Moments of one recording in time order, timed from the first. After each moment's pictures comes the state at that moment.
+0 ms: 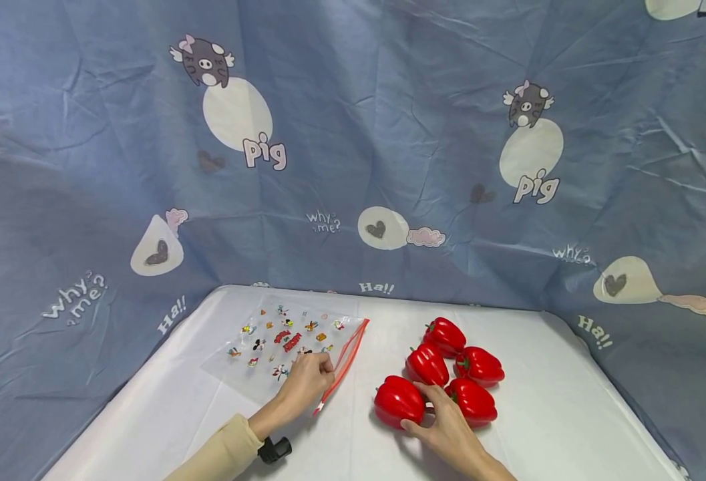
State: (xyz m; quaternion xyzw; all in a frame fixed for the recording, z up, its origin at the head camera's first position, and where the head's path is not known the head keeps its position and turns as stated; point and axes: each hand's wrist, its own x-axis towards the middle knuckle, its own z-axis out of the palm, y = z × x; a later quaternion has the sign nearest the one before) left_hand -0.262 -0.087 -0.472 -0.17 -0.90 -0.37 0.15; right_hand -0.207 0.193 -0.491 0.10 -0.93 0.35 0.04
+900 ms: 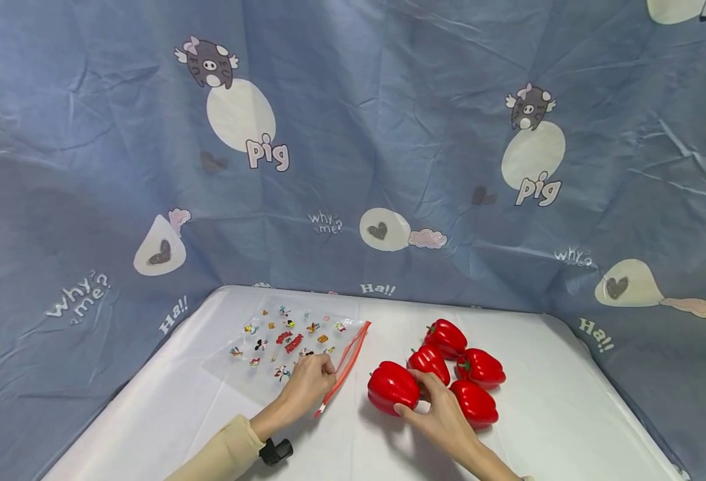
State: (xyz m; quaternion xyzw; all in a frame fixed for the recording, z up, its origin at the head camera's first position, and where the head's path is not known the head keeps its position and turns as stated) left_hand -0.260 -0.087 -0.473 -0.16 -0.90 -0.37 0.14; right_hand -0.216 0.178 -0.478 0.11 -0.90 0.42 0.10
